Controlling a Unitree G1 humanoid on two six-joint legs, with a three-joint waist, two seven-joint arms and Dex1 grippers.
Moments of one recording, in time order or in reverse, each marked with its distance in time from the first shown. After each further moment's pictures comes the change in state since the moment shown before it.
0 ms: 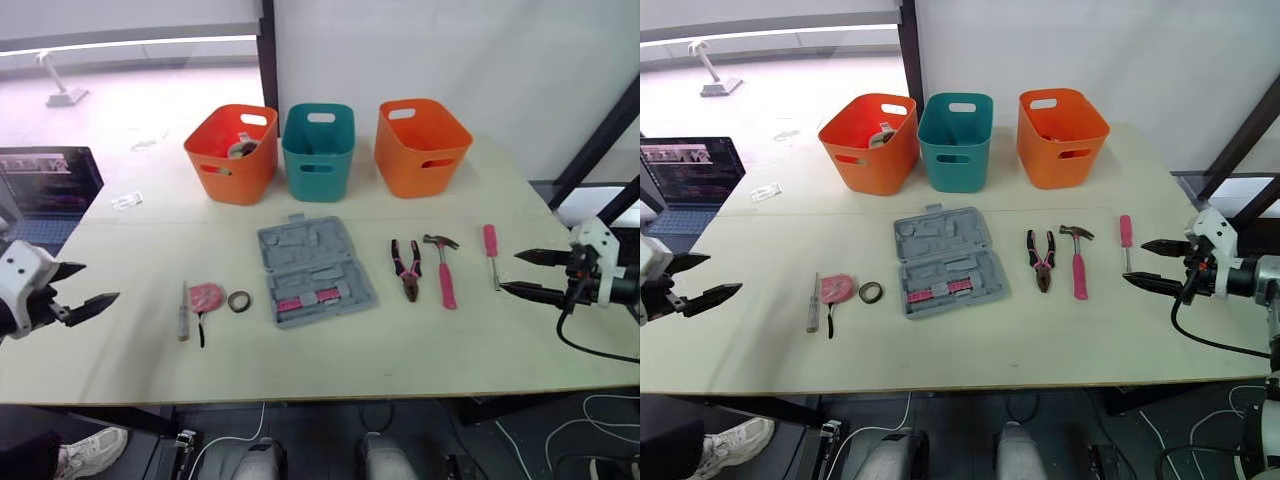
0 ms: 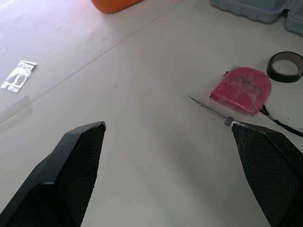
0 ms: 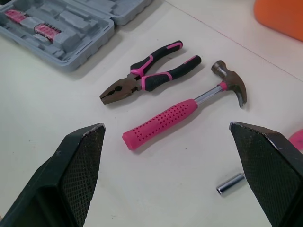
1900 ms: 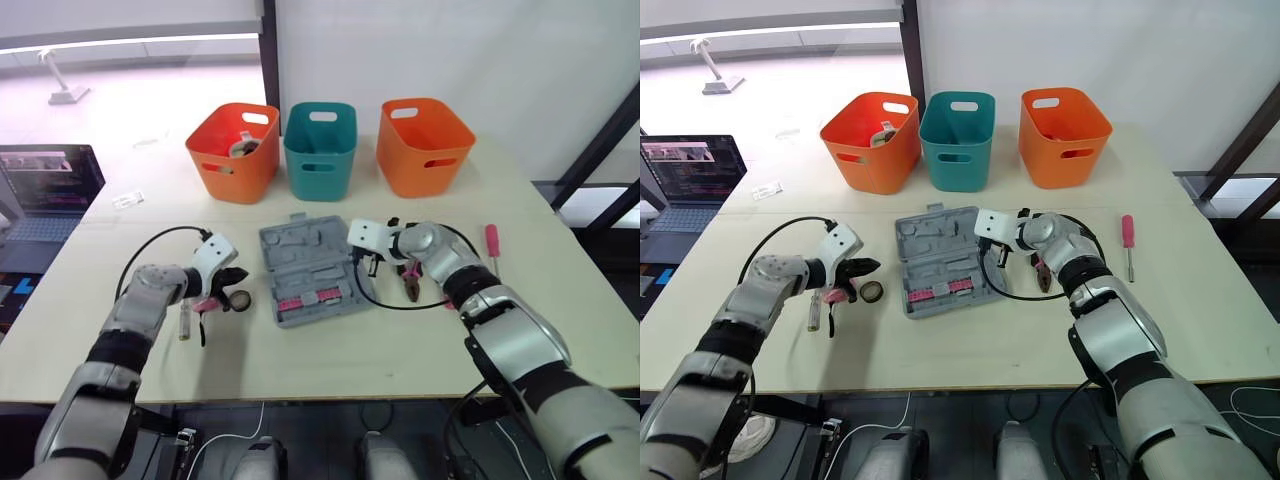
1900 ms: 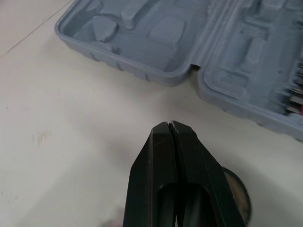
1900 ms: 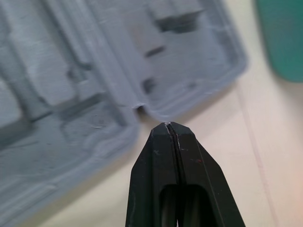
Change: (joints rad) left arm -0.595 -0.450 -0.602 0.263 0.272 0.055 0.216; right arm -0.584 0.662 0.645 0.414 -0.621 -0.168 -0.688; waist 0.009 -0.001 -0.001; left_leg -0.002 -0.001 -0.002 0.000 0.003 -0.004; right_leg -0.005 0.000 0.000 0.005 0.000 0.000
